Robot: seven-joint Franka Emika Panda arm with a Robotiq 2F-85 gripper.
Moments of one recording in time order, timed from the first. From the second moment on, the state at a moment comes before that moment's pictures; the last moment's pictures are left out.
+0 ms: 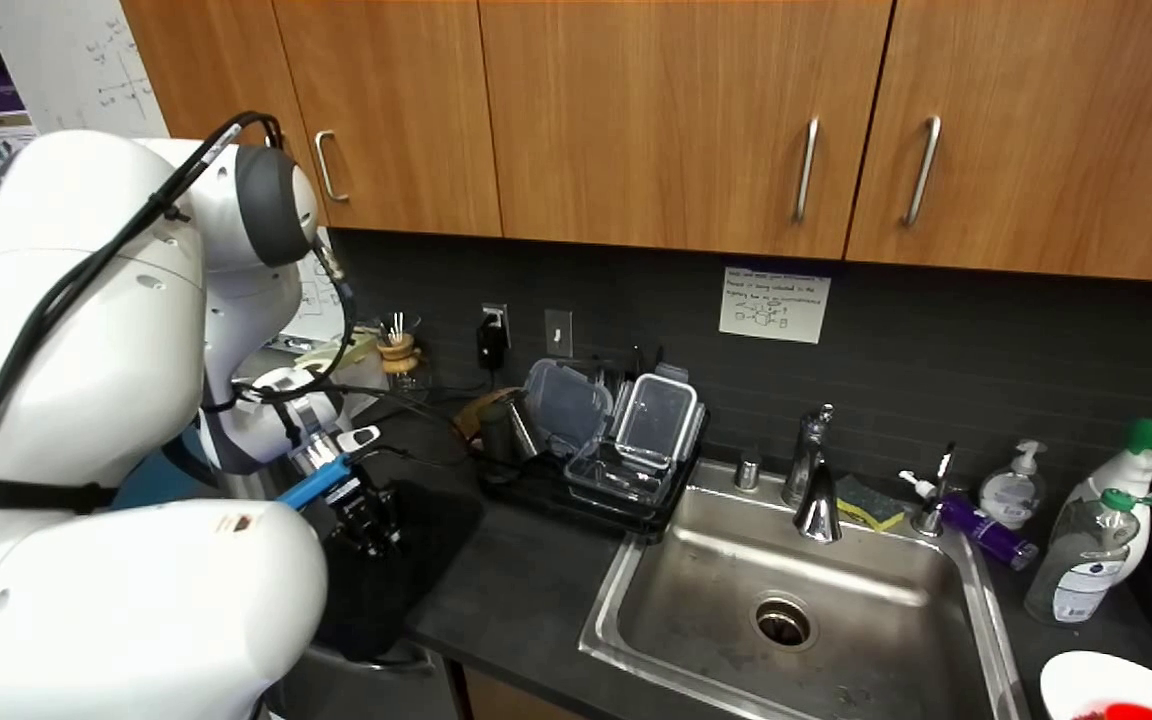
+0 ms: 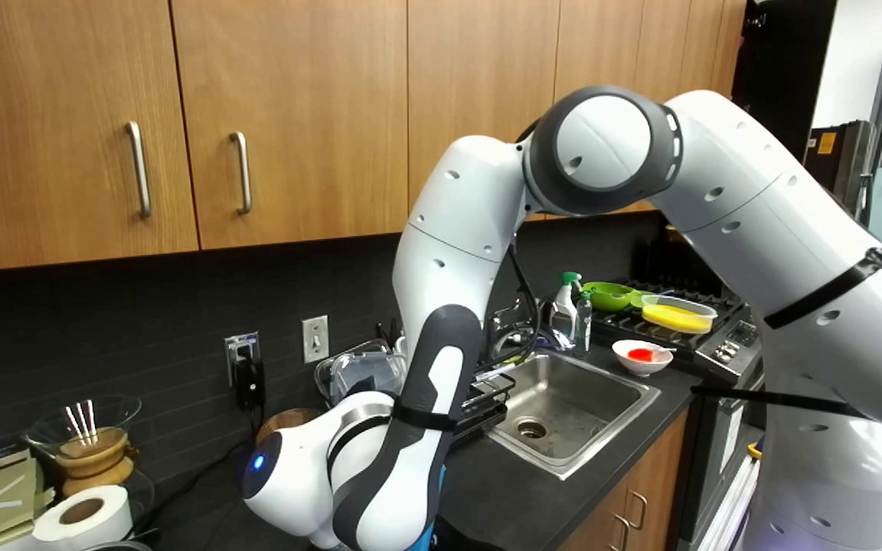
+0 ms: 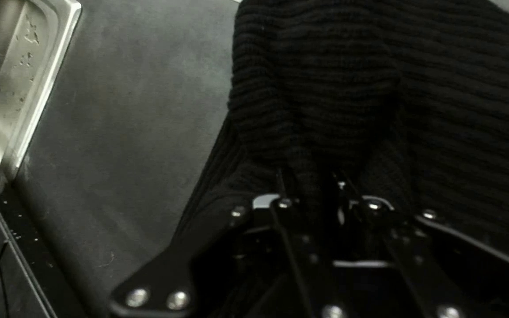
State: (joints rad) arm 0.57 0.77 0.11 -1.97 -0.59 2.09 0.72
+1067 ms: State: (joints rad) arm 0.57 0.77 0.11 -1.96 -0.59 2.09 0.71
